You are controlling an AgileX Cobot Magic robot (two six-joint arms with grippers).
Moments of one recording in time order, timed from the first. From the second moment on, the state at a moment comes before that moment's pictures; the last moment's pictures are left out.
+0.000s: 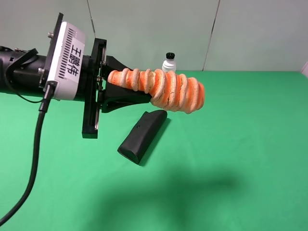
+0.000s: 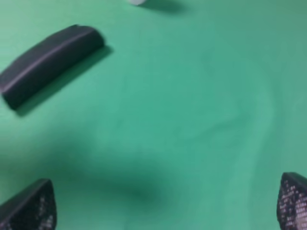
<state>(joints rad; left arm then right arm) -0.42 1.50 -0.66 -1.73 0.88 2.61 0.51 0.28 -0.56 -0.04 0.99 0.11</state>
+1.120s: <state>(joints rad) -0.42 1.50 -0.66 -1.73 0.88 2.61 0.51 0.13 -0.49 -0.01 1.01 0.07</state>
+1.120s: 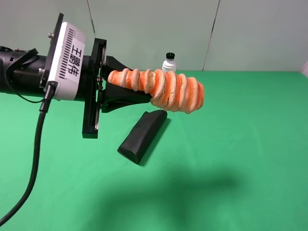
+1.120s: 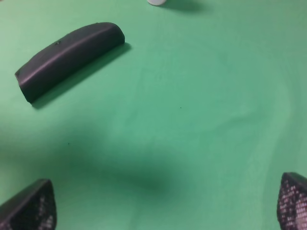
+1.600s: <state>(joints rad) -0.42 1.50 -0.66 -1.73 0.86 2.61 0.48 0.01 -0.49 -0.01 1.01 0.05</state>
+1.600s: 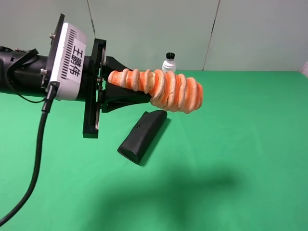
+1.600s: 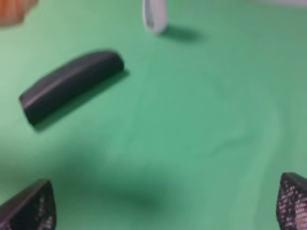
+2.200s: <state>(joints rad) -0.42 1.50 -0.66 -1.73 0.74 2.52 0.23 -0.01 -0.49 -0.01 1.01 0.03</state>
